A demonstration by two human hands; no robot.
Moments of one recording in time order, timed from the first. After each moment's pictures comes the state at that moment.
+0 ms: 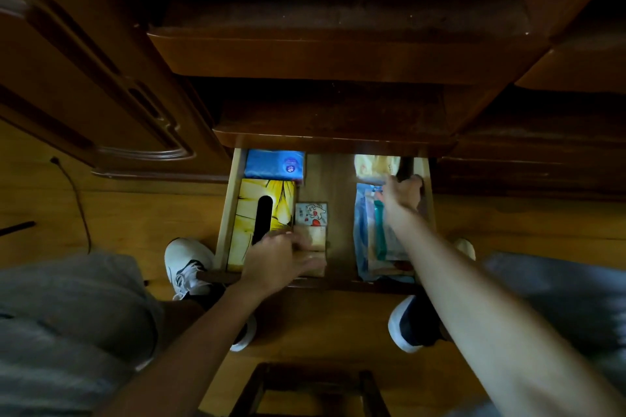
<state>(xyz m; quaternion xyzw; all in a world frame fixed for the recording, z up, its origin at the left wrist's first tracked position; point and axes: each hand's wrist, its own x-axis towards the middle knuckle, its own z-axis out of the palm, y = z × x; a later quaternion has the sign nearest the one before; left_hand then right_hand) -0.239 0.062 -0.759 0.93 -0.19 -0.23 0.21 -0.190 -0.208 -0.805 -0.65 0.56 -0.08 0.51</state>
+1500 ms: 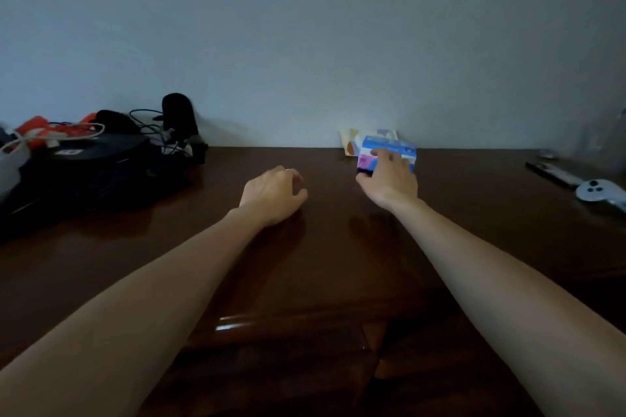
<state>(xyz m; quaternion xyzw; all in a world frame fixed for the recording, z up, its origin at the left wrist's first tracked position) 0.087 -0.204 -0.314 0.91 -0.35 0.12 0.20 -0.001 -0.420 -0.296 -0.92 0.30 -0.22 0.11</state>
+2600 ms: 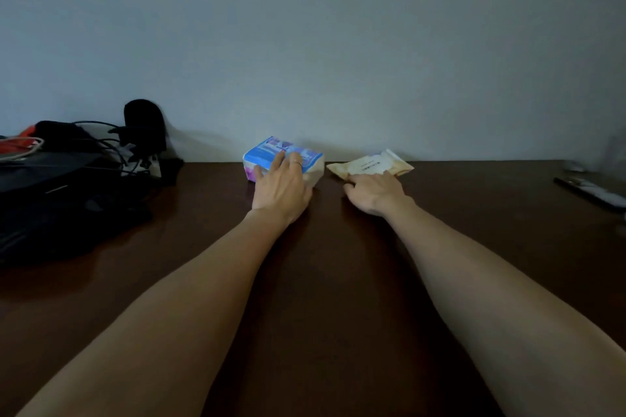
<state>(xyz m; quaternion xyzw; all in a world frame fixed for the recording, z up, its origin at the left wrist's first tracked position) 0.171 -0.294 -0.321 0.91 -0.32 0.19 0.17 0.114 -0.485 -0.316 -0.97 0.21 -0.06 -0.03</state>
